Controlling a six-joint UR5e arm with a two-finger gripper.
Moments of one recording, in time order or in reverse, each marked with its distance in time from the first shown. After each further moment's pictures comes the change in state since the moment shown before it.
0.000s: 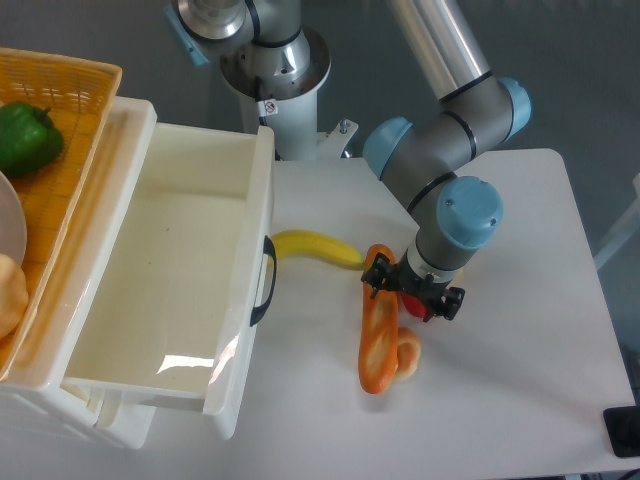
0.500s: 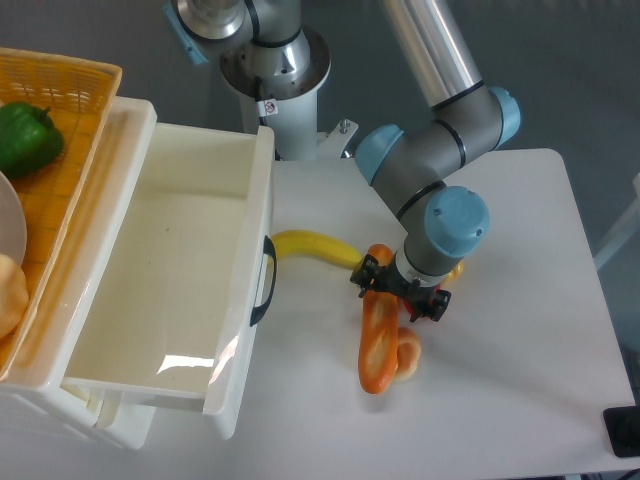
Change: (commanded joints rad) arm -0.015 -0.005 -0.023 -0.002 -0.002 -0.008
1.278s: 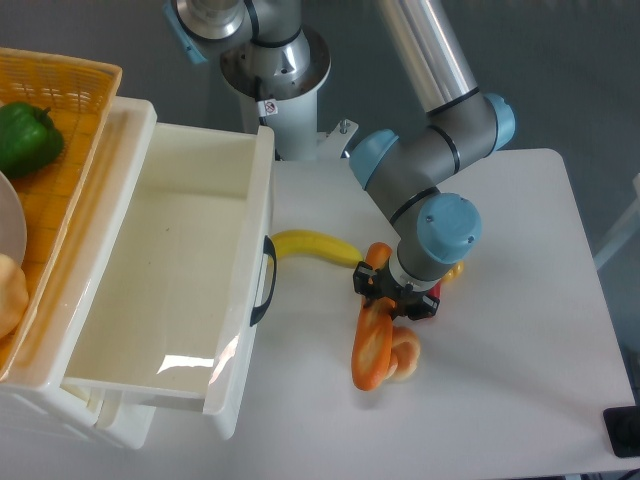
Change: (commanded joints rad) arm -0.012 -0.011 0.017 -0.006 0.032 0.008
